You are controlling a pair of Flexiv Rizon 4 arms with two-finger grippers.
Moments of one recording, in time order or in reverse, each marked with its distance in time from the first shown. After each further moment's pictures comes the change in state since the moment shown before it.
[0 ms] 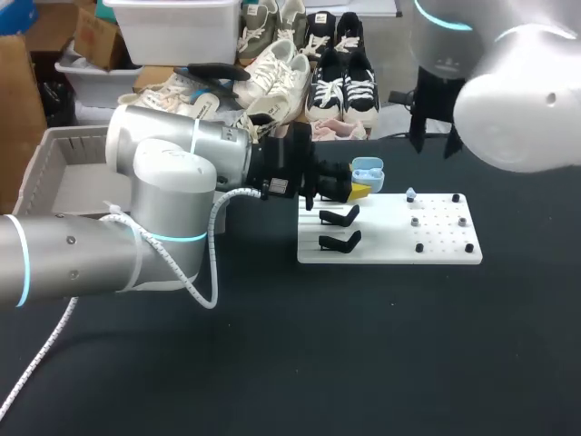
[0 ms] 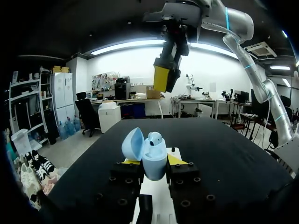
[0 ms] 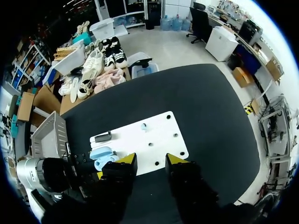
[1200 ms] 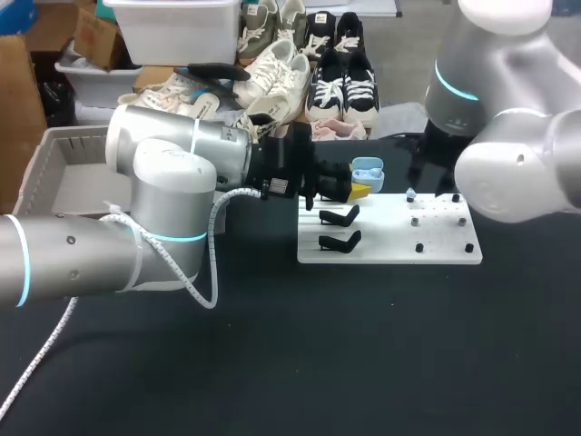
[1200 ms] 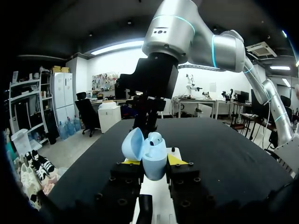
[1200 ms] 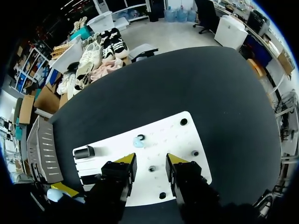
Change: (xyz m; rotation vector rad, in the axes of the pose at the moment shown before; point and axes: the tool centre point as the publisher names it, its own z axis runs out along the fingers) left arm 0.000 0.000 0.000 0.000 0.000 0.000; right arm -0.009 0.005 0.125 -0.105 0.071 0.024
